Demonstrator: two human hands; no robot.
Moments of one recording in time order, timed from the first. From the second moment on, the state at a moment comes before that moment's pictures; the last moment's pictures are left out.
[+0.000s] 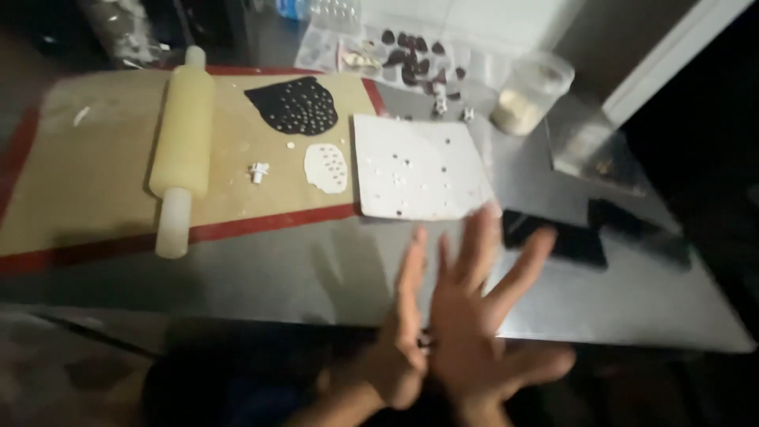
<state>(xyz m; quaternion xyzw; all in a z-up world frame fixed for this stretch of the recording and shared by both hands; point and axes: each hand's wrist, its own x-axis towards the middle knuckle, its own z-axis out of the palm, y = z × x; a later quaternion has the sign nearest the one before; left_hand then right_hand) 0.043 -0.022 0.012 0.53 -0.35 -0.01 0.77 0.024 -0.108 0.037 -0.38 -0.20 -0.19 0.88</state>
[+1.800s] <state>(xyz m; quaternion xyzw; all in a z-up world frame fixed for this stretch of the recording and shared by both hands) 0.029 -0.015 0.037 0.41 -0.33 -0.07 0.85 0.008 -0.101 0.021 -0.36 -0.13 -0.32 0.87</state>
